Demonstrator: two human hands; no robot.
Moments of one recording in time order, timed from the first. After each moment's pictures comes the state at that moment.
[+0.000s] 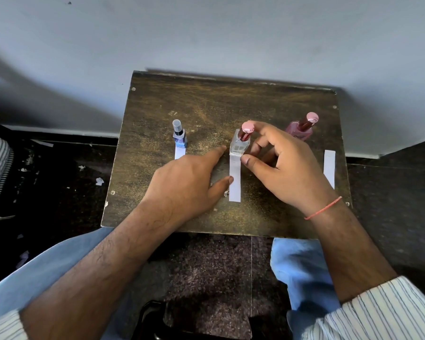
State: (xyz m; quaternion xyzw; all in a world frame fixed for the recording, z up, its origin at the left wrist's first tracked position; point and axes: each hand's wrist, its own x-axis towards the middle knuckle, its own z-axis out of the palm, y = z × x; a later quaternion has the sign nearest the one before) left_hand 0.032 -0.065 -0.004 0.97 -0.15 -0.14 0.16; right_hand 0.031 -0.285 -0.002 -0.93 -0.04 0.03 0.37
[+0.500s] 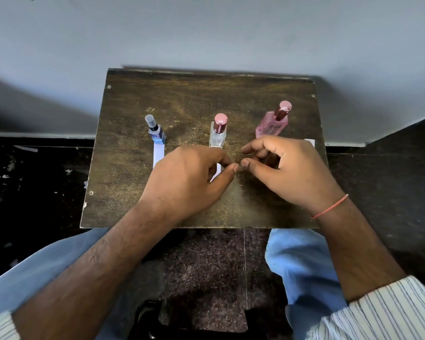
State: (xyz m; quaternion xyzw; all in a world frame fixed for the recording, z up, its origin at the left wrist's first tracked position) left_hand 0.021 -0.098 0.004 0.93 -0.19 -0.05 0.31; right_hand 0.009 -0.324 -0.002 -0.93 -0.02 0.04 0.36
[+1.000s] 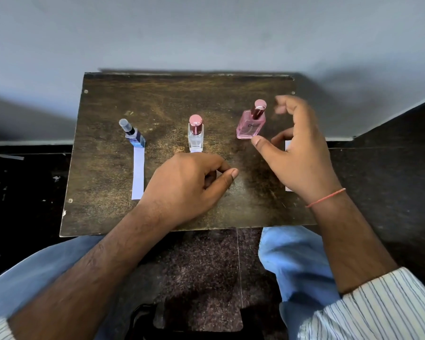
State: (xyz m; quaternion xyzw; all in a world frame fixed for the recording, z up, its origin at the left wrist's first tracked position) left_hand 0.019 -0.121 -0.003 0.90 -0.22 -0.09 0.36; right_hand 0.015 -0.358 -0.011 -0.91 0.07 -0.09 0.40
